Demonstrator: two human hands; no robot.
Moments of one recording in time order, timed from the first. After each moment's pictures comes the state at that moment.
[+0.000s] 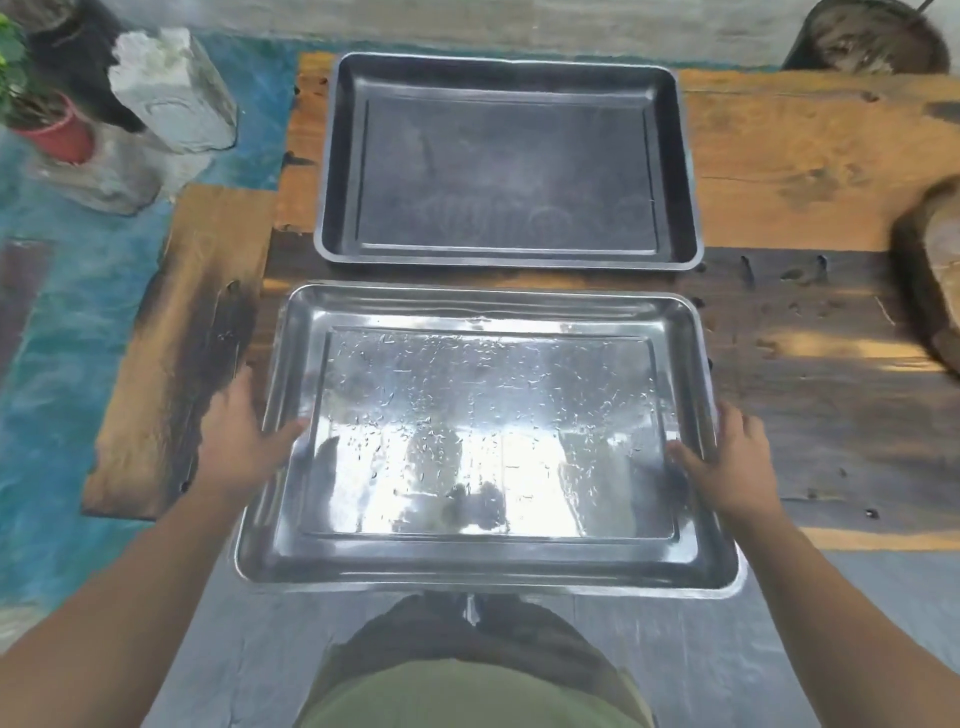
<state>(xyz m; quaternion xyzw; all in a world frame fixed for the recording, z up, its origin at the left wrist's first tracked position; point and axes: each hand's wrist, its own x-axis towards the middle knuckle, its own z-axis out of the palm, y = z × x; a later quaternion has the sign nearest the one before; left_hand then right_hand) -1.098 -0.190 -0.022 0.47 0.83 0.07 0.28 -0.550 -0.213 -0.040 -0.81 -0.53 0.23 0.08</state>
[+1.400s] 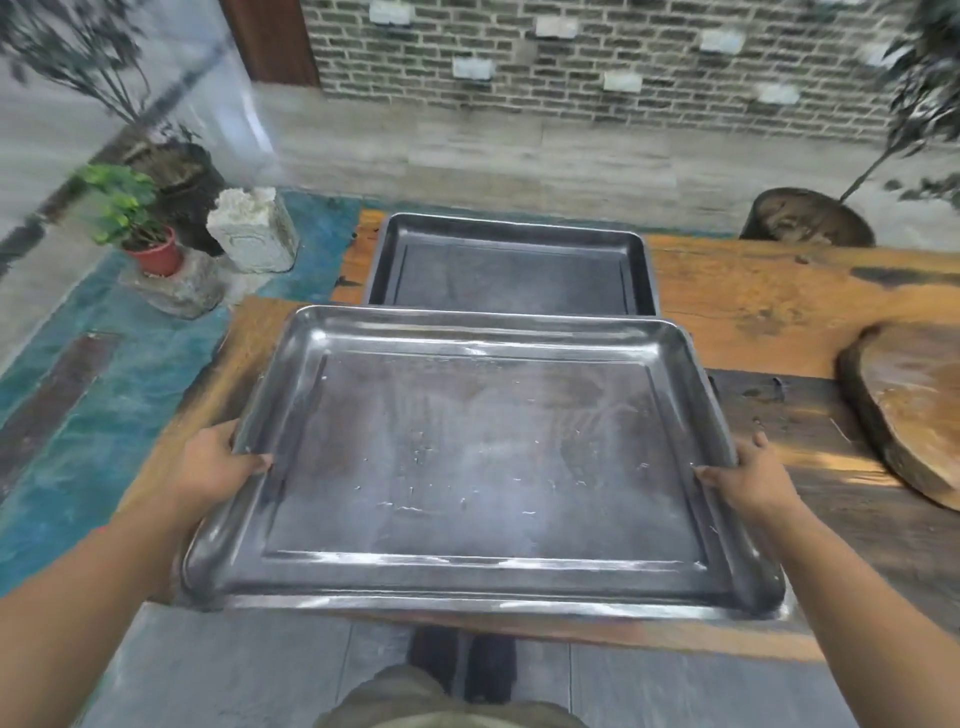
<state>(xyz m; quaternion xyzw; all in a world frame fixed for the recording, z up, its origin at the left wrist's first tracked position) -1.115 -0.183 0.082 0.46 0.82 0.17 0.28 -0.526 -0.145 0.062 -0.80 -0.52 0.28 0.11</state>
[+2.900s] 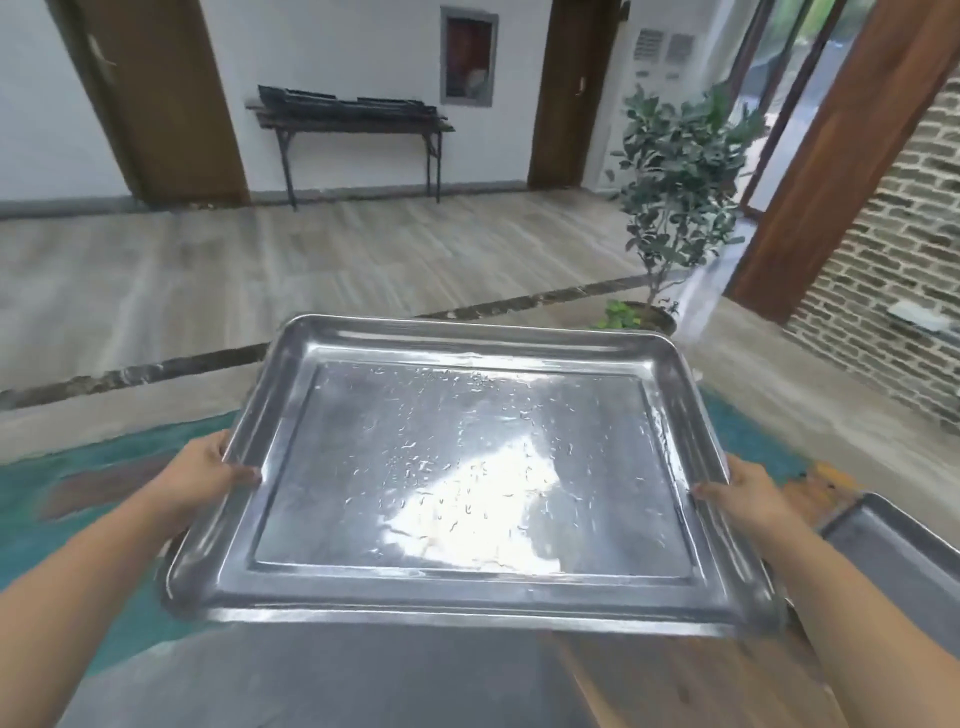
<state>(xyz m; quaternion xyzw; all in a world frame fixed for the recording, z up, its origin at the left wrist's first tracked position) -1.359 -0.650 0.194 0.03 0.90 0.40 0.13 -1.087 -0.132 0.197 -0.40 -0.81 0.41 0.13</state>
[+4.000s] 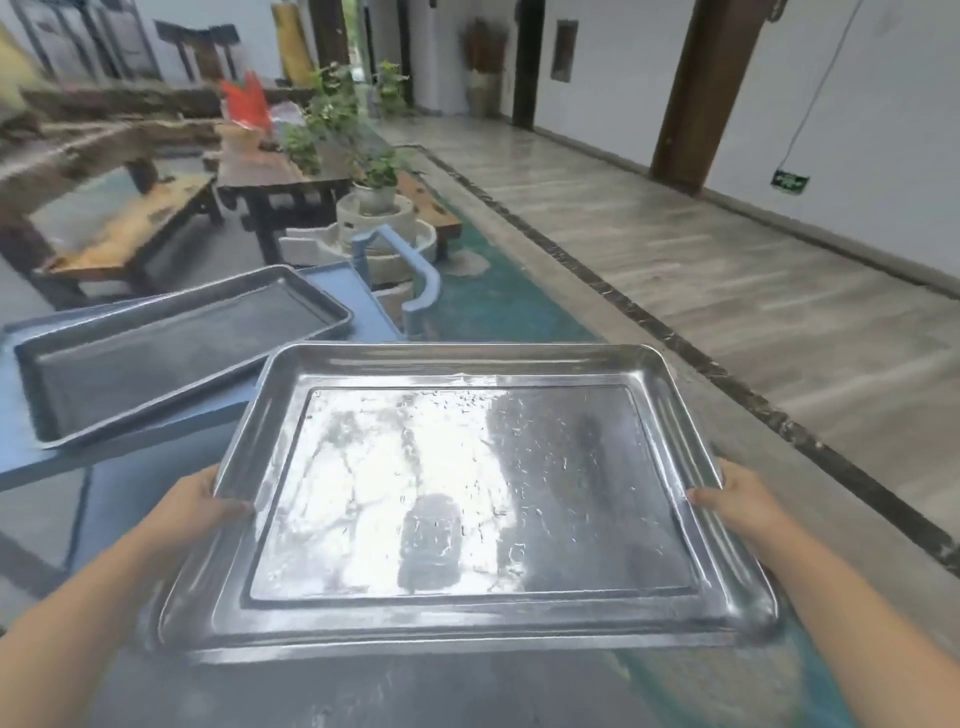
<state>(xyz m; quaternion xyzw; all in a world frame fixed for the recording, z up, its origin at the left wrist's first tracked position) -0.982 -0.972 0.174 -0.65 0.63 0.37 -0.19 -1.541 -0.744 0.180 0.29 -0.84 0.36 -0.27</state>
